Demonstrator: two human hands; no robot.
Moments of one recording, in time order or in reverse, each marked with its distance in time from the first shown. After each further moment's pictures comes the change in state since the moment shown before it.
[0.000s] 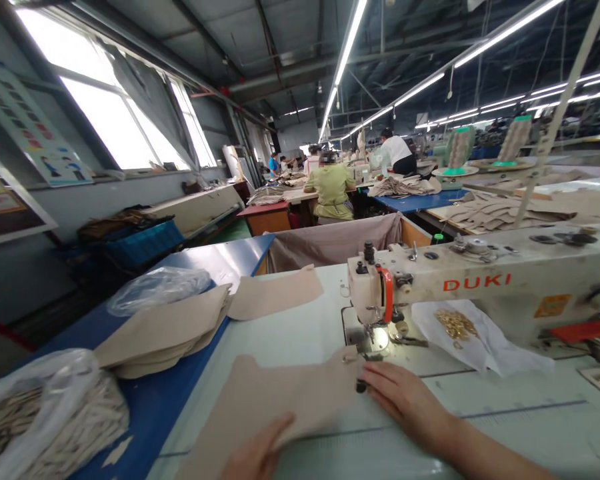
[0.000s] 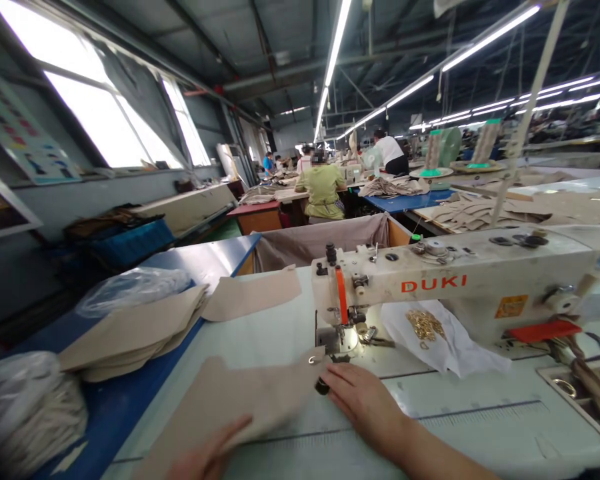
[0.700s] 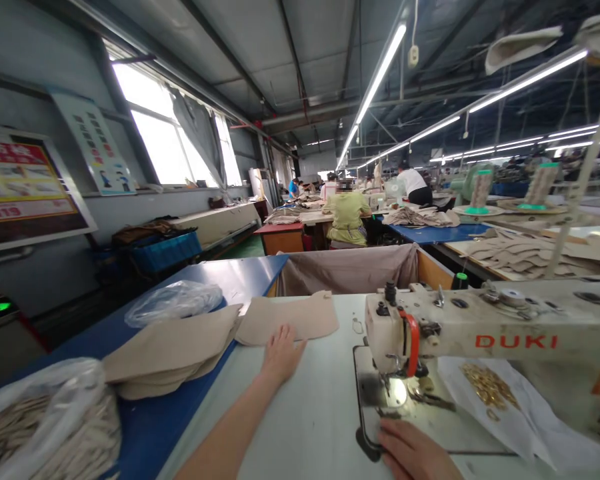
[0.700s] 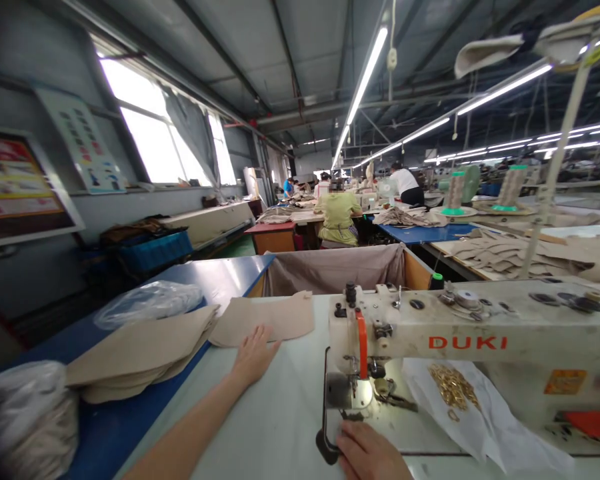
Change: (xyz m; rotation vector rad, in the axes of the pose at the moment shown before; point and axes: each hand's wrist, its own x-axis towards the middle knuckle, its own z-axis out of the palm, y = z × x) left_hand 0.189 -0.061 0.034 0.197 -0.076 -0.440; right_hand -0.008 0.028 0.032 -0.092 0.056 -0.102
